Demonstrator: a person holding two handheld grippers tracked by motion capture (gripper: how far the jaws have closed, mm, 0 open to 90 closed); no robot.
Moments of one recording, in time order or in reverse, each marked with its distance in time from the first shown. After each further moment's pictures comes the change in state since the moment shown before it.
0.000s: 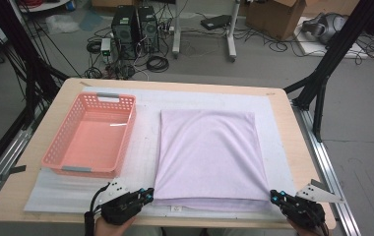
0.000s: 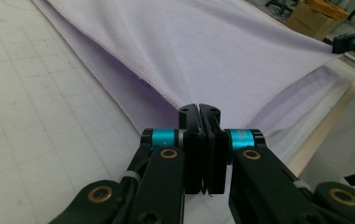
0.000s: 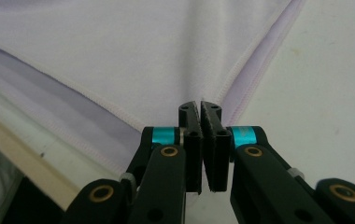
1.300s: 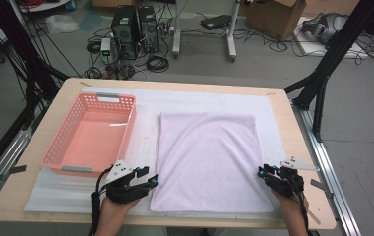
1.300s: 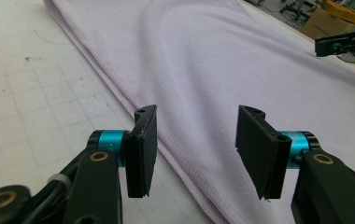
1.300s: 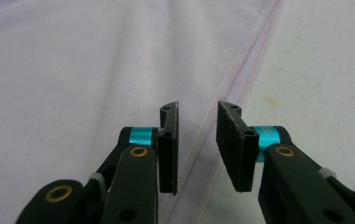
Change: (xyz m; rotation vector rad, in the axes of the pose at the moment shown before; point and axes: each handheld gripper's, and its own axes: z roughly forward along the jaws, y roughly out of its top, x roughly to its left) left arm 0.034 0.028 0.036 -0.023 0.057 0.024; right arm -0.032 0.036 0.075 -0.003 -0.096 0.067
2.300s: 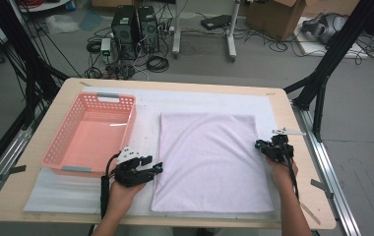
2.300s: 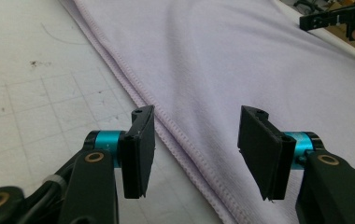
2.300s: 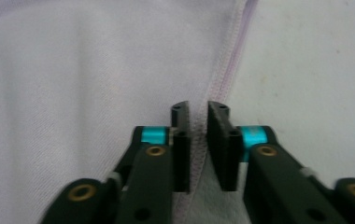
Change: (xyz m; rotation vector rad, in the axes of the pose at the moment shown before) left arm 0.025 0.012 0.037 0.050 0.032 -0.048; right arm -0.049 0.055 0.073 0.056 -0.037 0.047
